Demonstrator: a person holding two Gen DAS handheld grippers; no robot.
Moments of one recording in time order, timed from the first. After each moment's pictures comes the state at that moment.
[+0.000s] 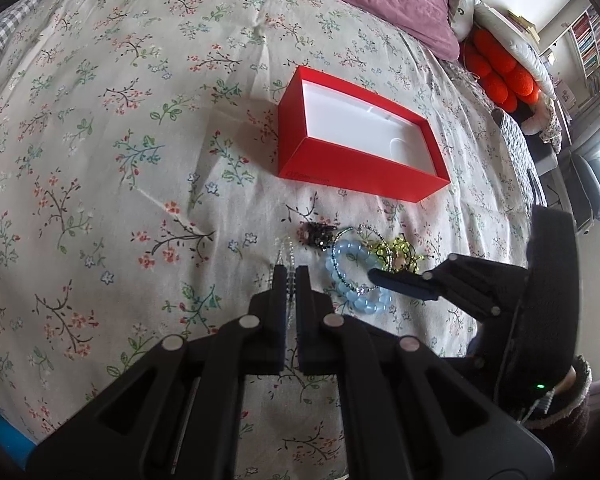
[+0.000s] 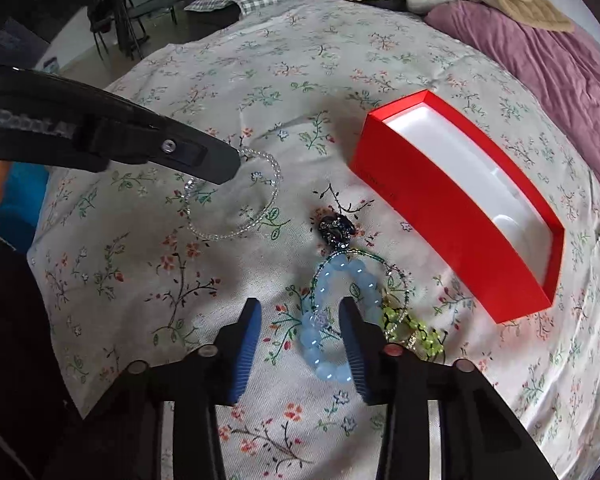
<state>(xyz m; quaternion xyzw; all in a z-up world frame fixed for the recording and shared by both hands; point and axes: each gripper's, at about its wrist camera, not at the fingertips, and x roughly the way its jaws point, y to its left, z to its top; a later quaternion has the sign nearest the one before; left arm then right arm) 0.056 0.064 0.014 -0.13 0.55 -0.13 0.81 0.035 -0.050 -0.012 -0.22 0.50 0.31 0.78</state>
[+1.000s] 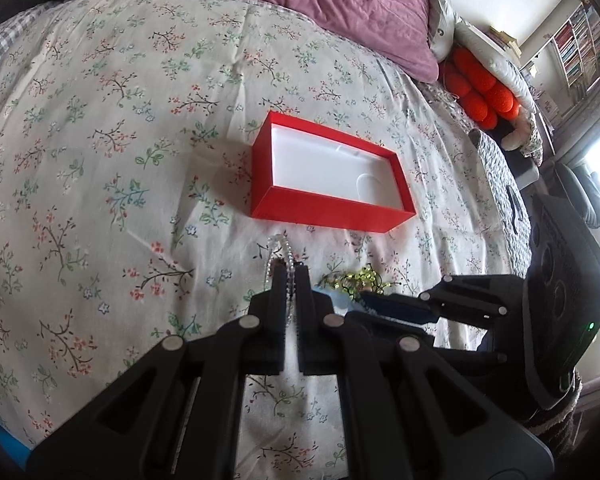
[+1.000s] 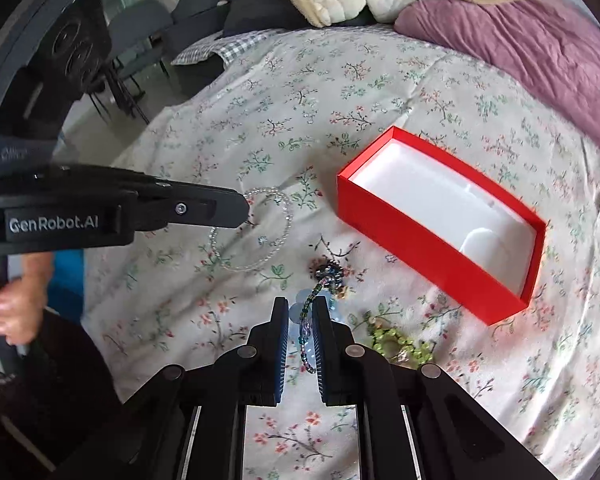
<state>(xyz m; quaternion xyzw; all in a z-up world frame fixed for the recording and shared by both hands) 0.062 0.058 0.046 -0.14 0.52 -0.15 0.83 0.052 -0.081 0.040 -0.09 0.50 0.33 0.79</state>
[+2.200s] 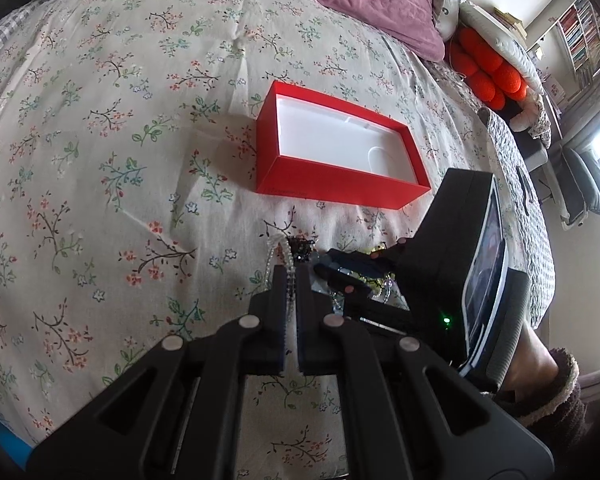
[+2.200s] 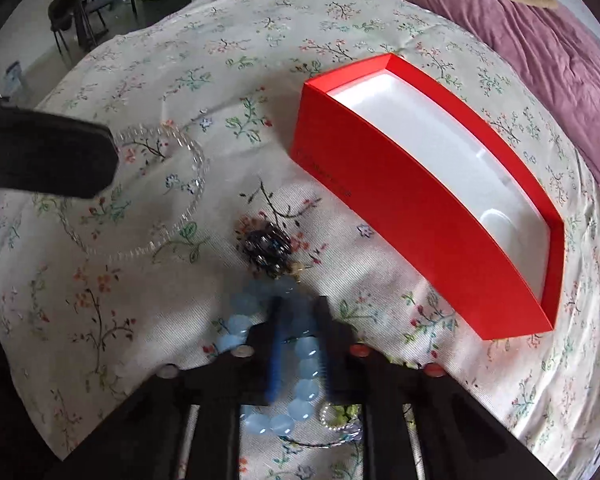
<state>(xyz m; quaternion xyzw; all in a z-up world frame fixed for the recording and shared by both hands) 0.058 0.053 0.026 -0.12 0.54 -0.15 0.82 0.078 -0.051 -0.037 -0.23 0.52 0.25 0.79</state>
